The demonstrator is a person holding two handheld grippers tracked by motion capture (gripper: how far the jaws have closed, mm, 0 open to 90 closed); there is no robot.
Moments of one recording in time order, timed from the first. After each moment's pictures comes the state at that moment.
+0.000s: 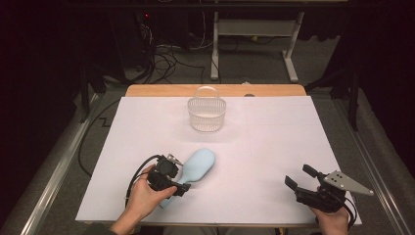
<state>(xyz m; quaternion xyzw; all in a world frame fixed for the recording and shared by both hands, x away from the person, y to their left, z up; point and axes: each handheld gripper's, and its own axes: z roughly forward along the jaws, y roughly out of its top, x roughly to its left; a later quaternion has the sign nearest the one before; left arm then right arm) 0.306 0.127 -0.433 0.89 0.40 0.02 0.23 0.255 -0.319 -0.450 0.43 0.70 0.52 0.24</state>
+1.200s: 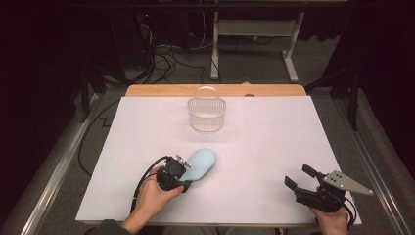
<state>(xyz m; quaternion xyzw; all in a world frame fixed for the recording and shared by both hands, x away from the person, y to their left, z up) 0.312 0.110 -0.448 0.89 0.40 0.06 0.20 0.255 -0.318 -0.450 0.43 0.70 0.52 0.23</state>
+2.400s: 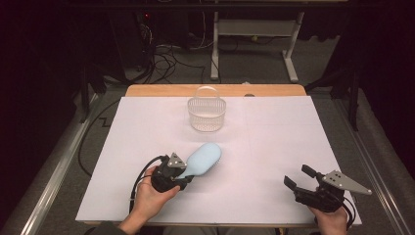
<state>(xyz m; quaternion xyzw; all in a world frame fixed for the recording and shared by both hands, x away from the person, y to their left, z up) 0.299 0.122 -0.434 0.88 0.35 0.08 0.31 0.257 -0.316 -0.452 0.44 0.69 0.52 0.23</state>
